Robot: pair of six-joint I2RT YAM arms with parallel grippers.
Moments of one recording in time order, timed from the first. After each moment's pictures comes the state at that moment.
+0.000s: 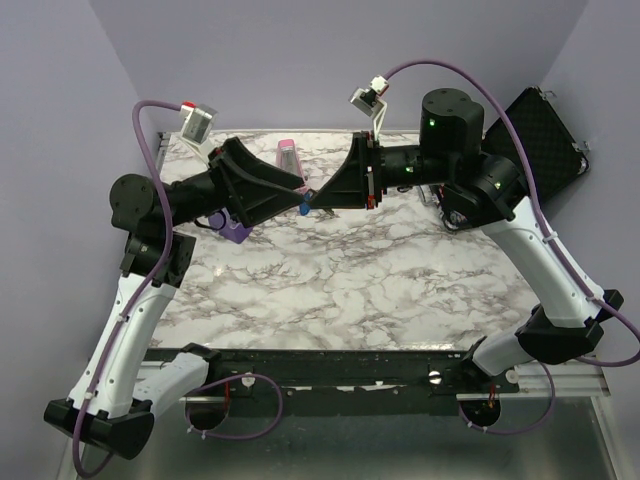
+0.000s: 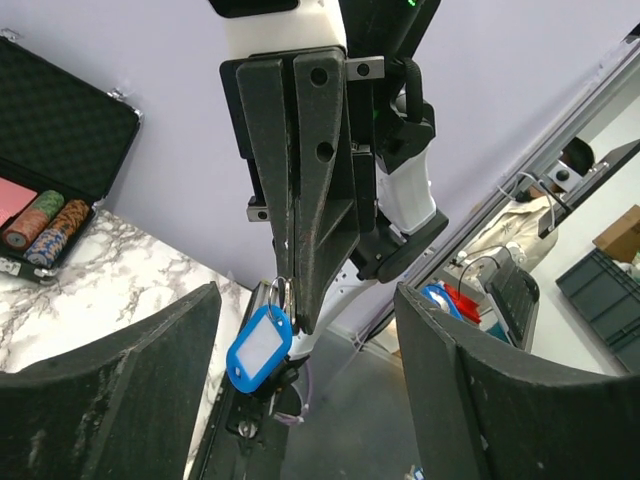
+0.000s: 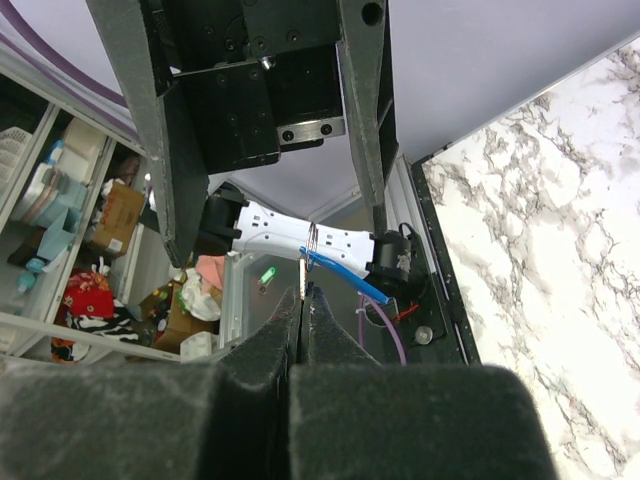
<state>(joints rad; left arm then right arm) -0.31 0.97 1.23 0.28 0.96 -1.08 0.79 1.50 1.99 -0.65 -0.78 0.56</state>
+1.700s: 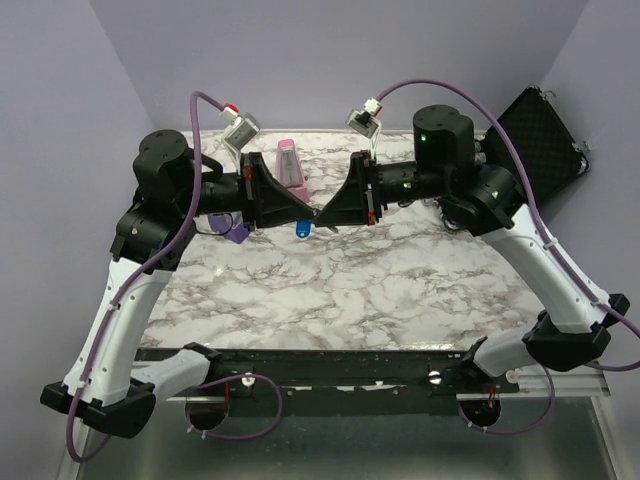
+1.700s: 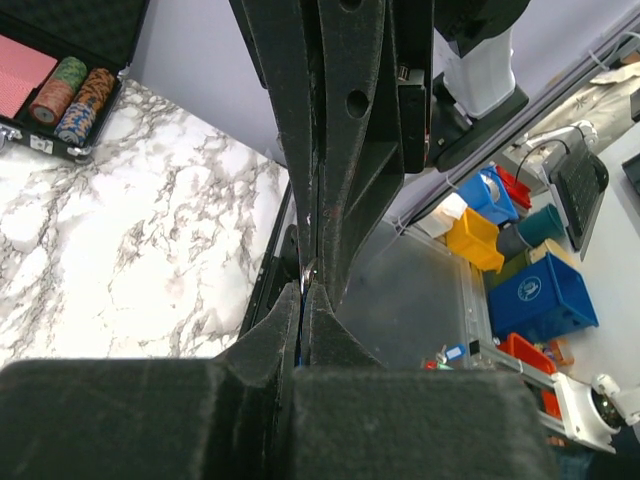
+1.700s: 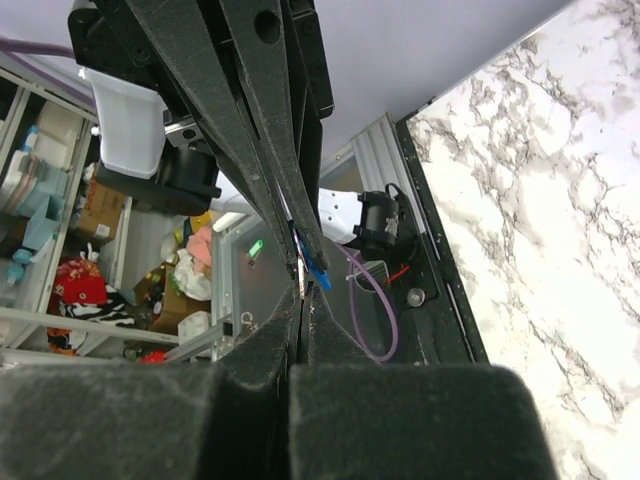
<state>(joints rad) -0.38 1.08 1.52 -0.46 1.06 -0.52 0.80 1.45 1.89 -0.70 -0.75 0.52</state>
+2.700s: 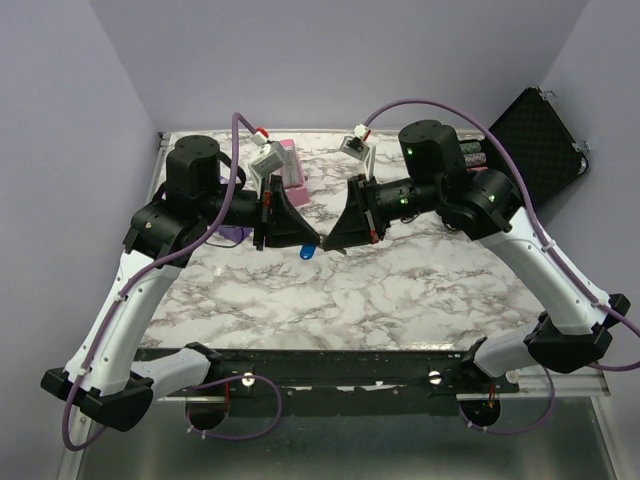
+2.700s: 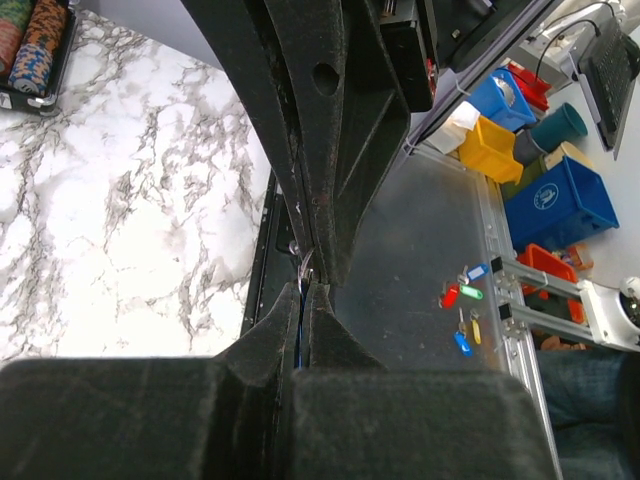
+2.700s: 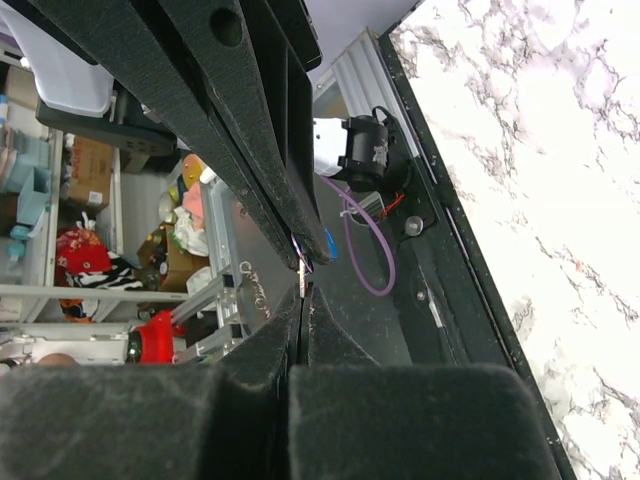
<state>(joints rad) -0.46 1.12 1.51 -0.71 1.12 -0.19 0.82 1.43 1.85 -0.89 -0.73 0.48</state>
